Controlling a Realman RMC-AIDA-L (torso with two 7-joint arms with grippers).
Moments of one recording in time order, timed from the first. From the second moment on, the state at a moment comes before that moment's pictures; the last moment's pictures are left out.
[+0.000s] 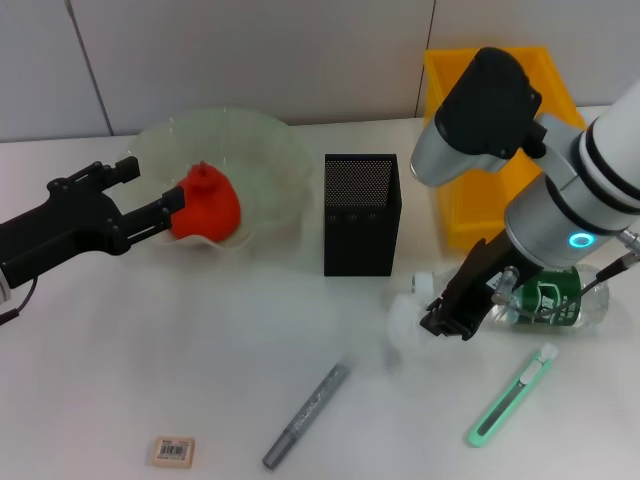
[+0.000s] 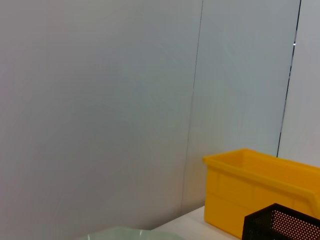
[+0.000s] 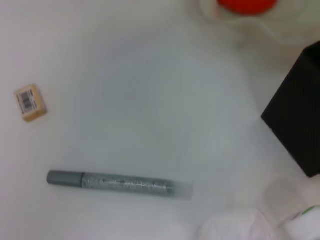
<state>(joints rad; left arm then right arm) -0.50 -2.07 0.77 0.56 1.62 1.27 -1.16 0.64 2.08 1.69 1.46 0.57 -1.66 2.56</state>
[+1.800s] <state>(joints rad) -0.51 -2.08 0.77 0.54 1.62 1.27 -1.13 0.57 2.08 1.89 1.49 0.30 -1.25 2.51</state>
